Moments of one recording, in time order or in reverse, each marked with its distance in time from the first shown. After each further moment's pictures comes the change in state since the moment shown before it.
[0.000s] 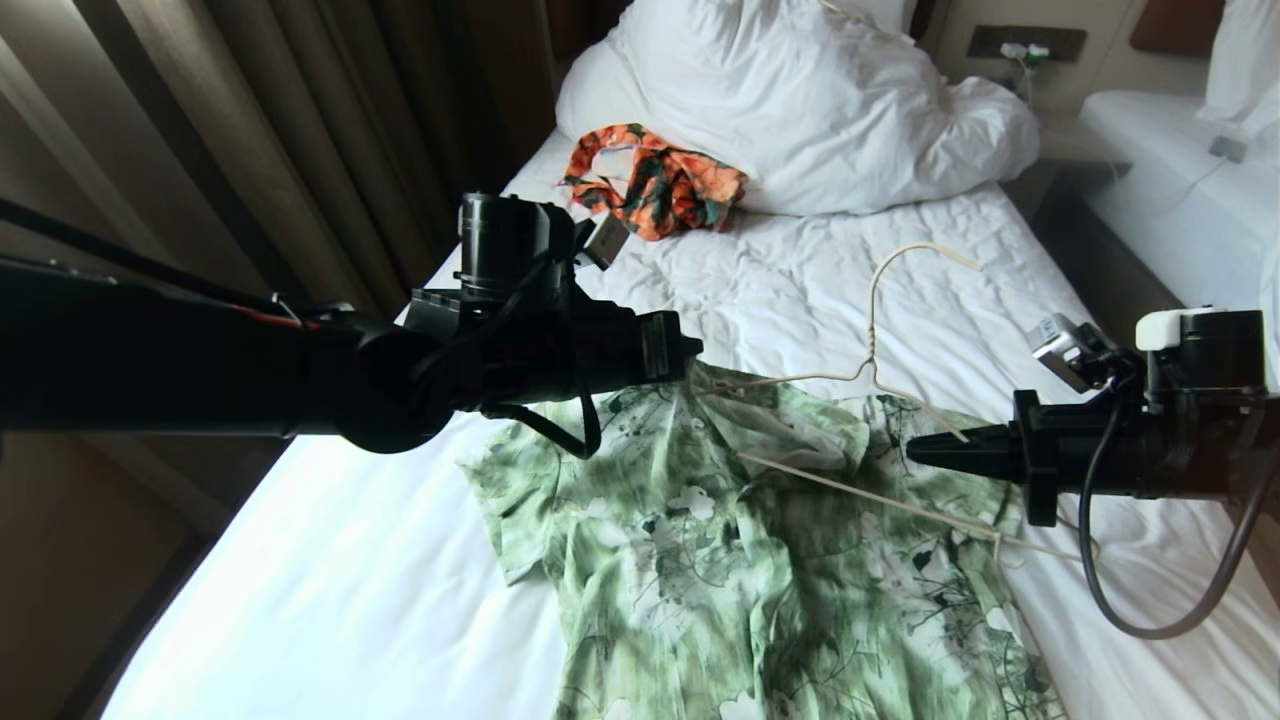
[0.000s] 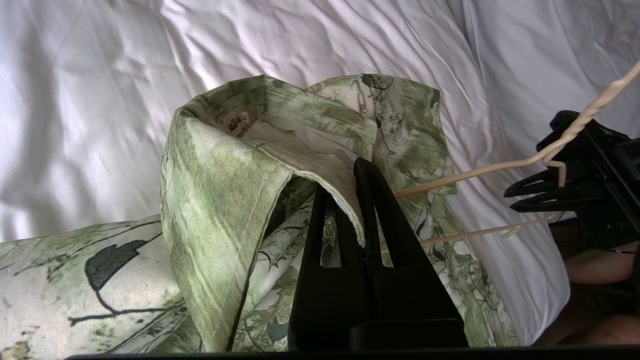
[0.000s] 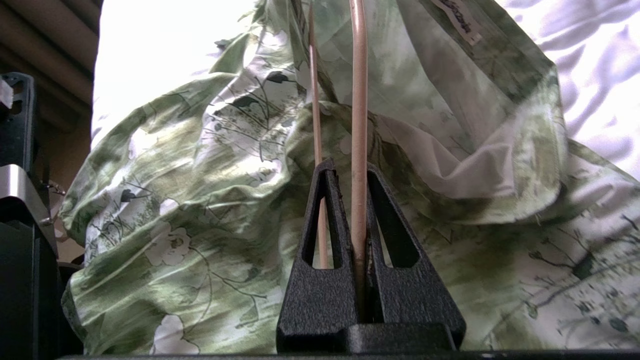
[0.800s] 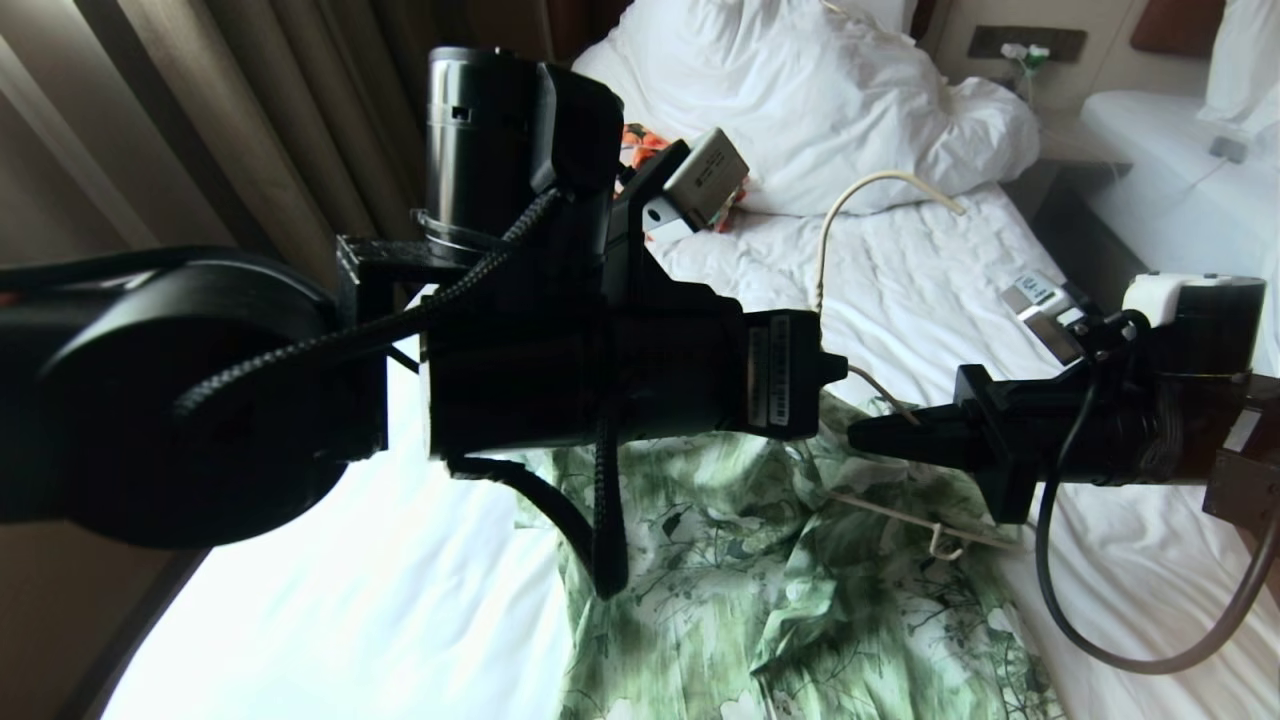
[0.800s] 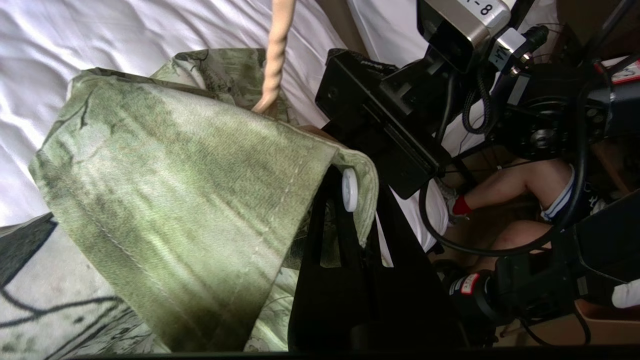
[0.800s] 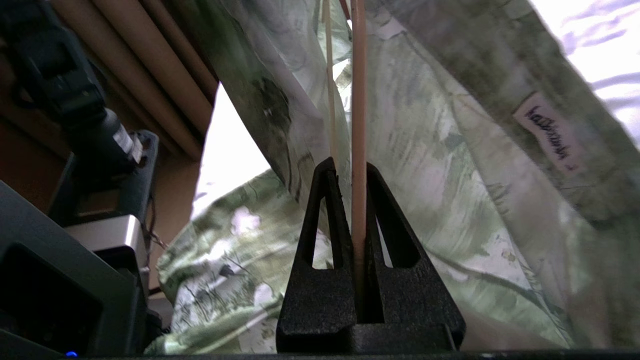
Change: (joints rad) left arm -0.332 -0.192 -0.003 0.159 0.076 -0.008; right arm 0.192 -0.054 0.016 -0.226 0.077 0.240
